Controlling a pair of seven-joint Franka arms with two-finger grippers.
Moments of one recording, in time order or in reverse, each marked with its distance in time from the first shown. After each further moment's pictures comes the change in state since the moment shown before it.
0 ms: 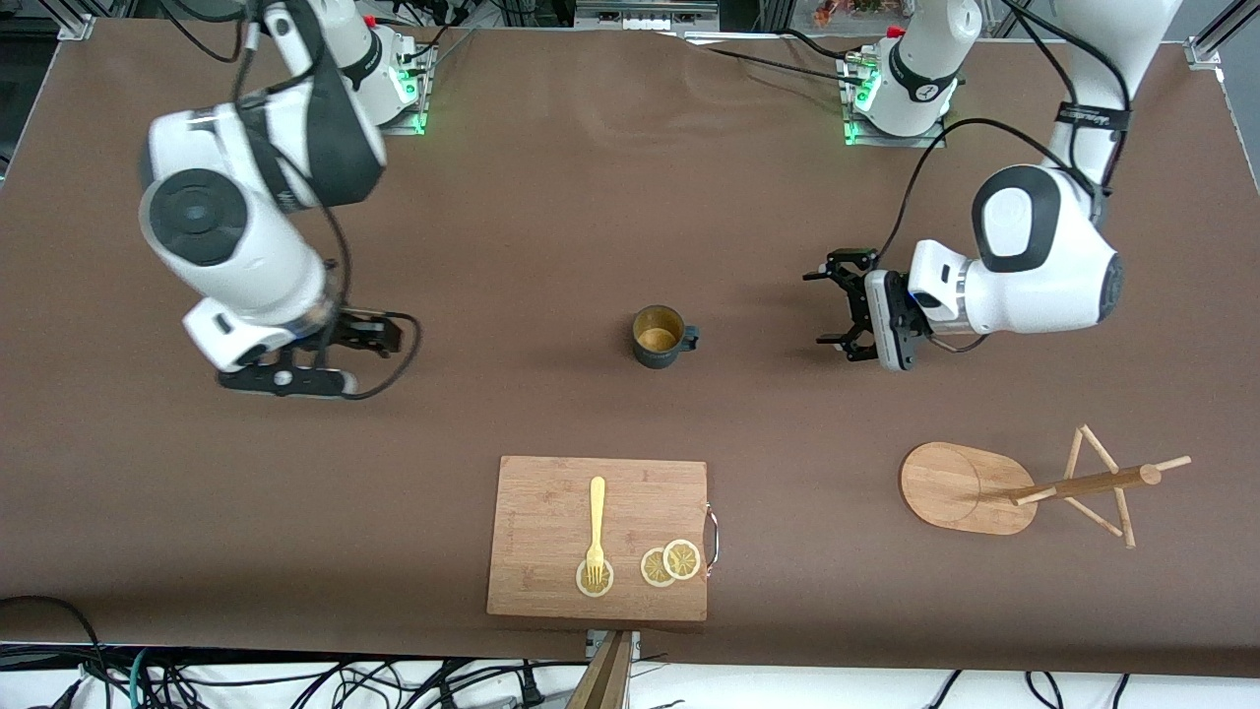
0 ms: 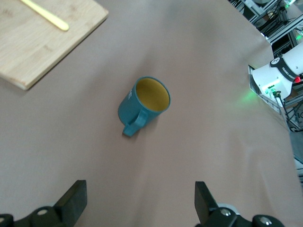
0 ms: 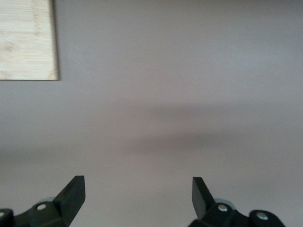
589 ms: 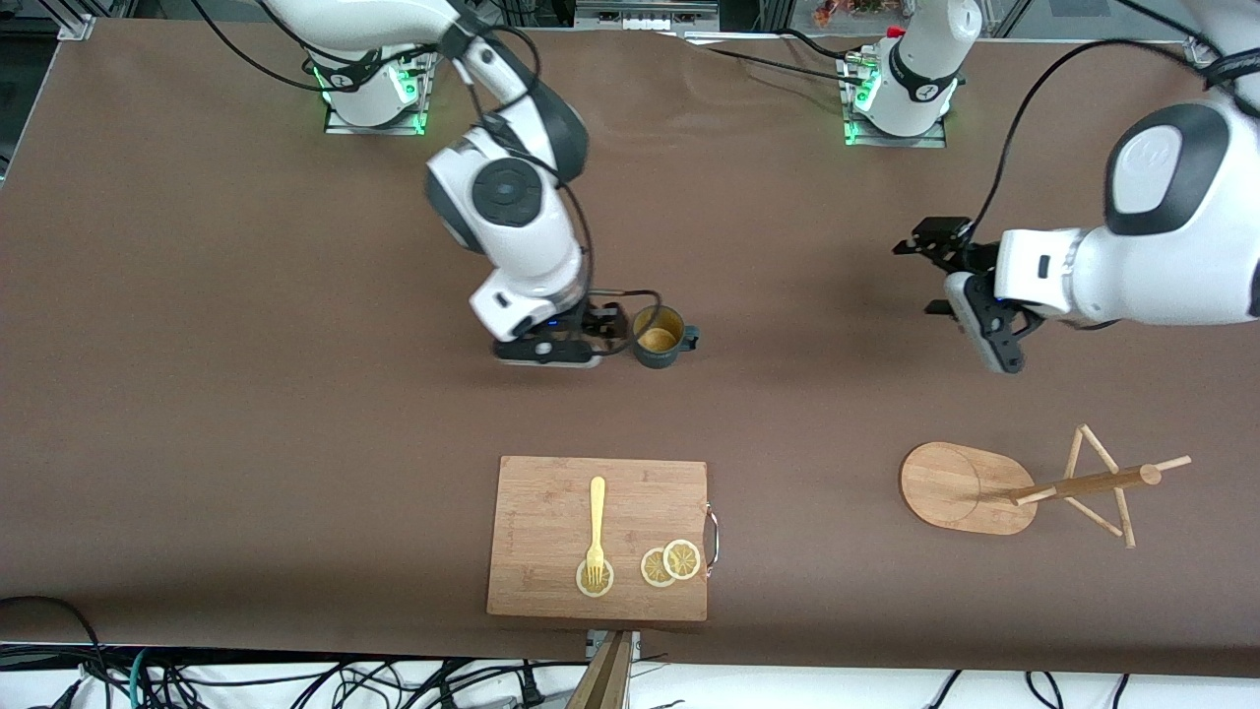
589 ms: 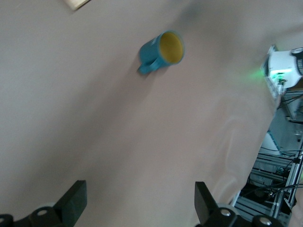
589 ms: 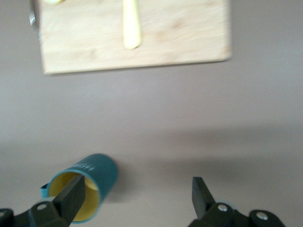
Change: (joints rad) left arm 0.012 -0.016 0.092 0.342 0.379 -0.455 -0.565; right arm 0.086 0.179 0.309 0.002 -0.018 0.357 0.508
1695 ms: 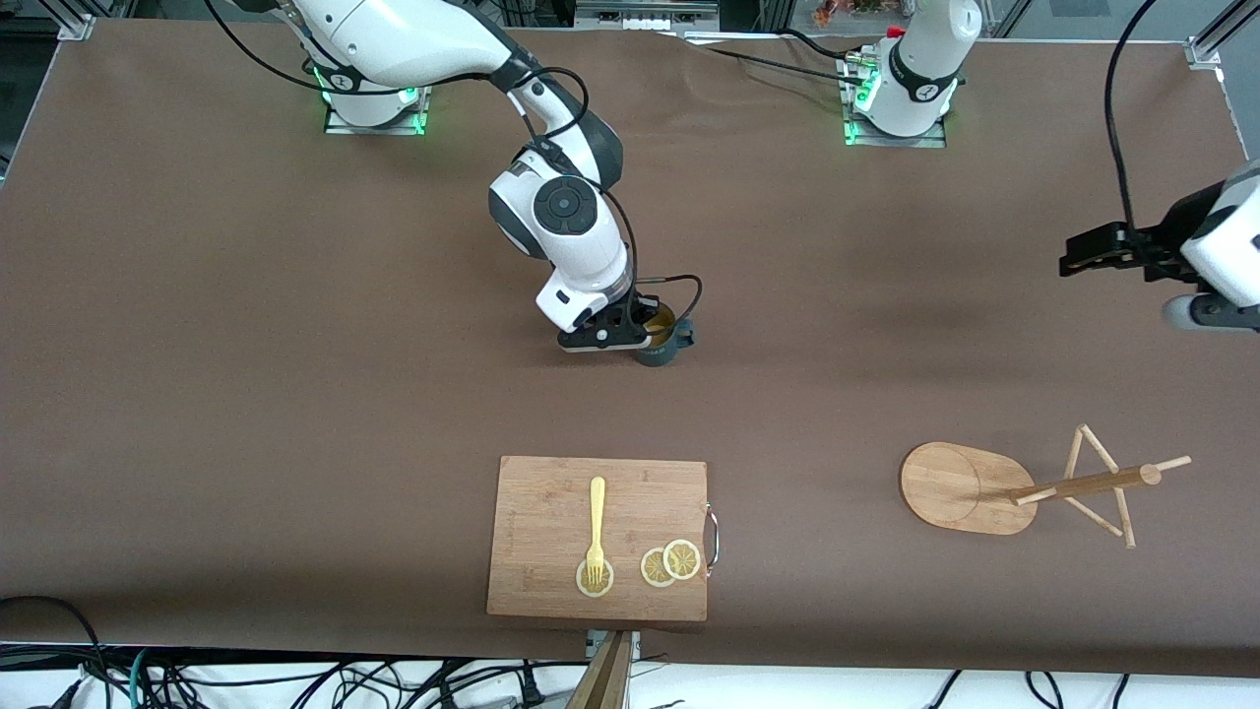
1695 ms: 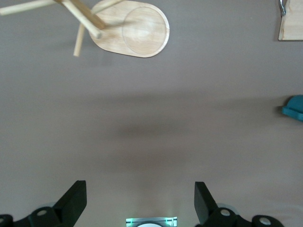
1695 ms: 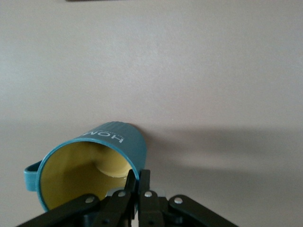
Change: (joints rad) left arm 0.025 -0.034 0.044 0.357 0.485 -0.236 -0.848; right arm 0.100 0.166 0.052 -0.084 0.008 0.284 0.000
